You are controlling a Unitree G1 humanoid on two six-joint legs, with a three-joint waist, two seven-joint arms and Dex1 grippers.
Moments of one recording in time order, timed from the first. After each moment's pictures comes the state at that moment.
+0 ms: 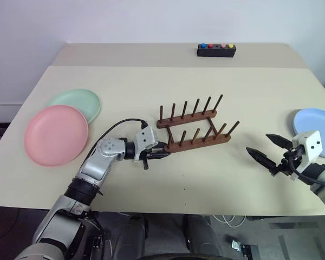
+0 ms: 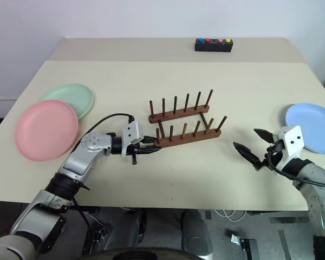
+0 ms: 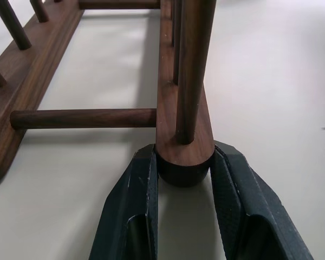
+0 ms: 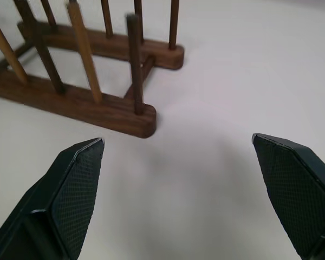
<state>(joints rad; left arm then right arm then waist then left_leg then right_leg) -0.54 0.41 -0.33 0.27 -0.16 0.09 -1.09 0.18 -0.72 -0.45 -0.20 0.51 0.34 0.80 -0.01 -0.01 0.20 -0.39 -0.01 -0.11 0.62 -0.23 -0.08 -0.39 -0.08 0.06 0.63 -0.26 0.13</state>
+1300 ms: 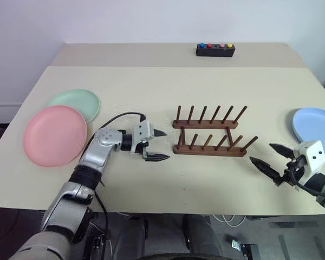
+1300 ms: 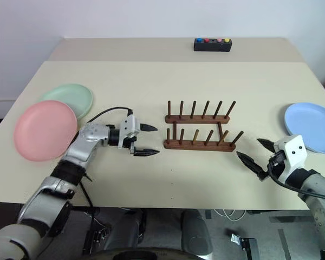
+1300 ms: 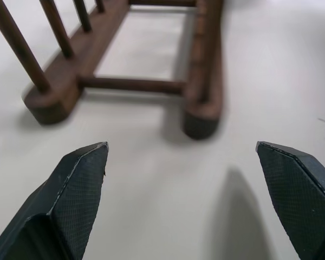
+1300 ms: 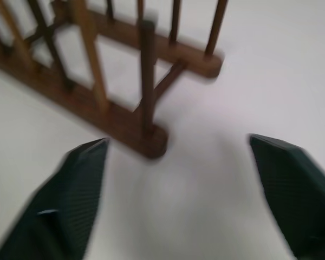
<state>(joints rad) -0.53 0.44 -0.23 0.33 -0.16 0.03 -1.22 0.28 -0.74 -0.47 -0.27 0.49 0.37 0.81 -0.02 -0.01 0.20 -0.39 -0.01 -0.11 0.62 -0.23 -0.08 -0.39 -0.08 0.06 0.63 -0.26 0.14</state>
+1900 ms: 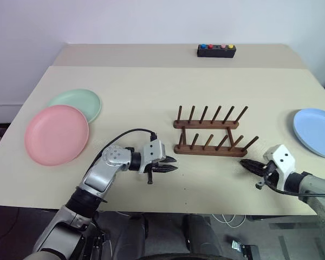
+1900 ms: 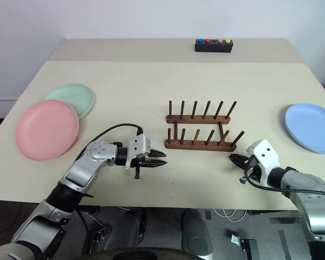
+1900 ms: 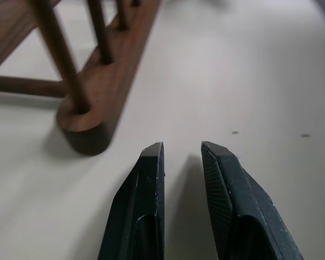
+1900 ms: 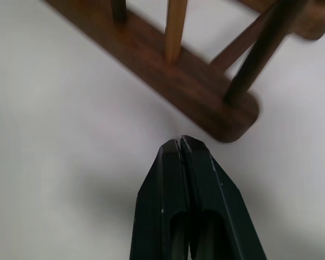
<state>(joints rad) -0.41 0.39 -0.36 0.05 -0.09 0.20 -1.04 0.14 -0.78 -0.23 -0.20 0.30 0.35 0.81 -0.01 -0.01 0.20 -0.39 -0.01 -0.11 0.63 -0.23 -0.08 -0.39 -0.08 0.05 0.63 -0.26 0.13</state>
